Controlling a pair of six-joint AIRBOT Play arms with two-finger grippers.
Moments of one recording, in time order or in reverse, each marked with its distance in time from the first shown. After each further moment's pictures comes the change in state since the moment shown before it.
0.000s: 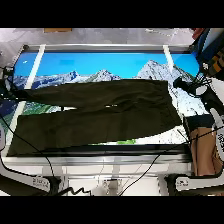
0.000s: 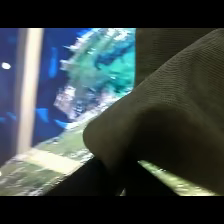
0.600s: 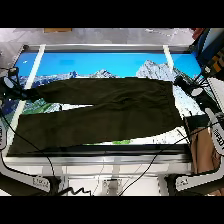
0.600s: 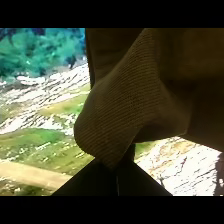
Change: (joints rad) left arm -0.013 -0.014 -0.013 -0.382 -0.073 0.000; right arm 0.003 -0.081 -0.001 0.155 -0.183 0.011
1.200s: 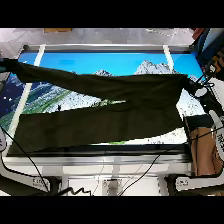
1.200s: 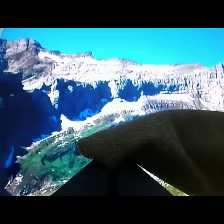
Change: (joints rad) left arm -0.016 0.023 0.436 -0.013 -0.063 0.019; right arm -0.013 0.068 -0.040 0.017 -0.036 0.000
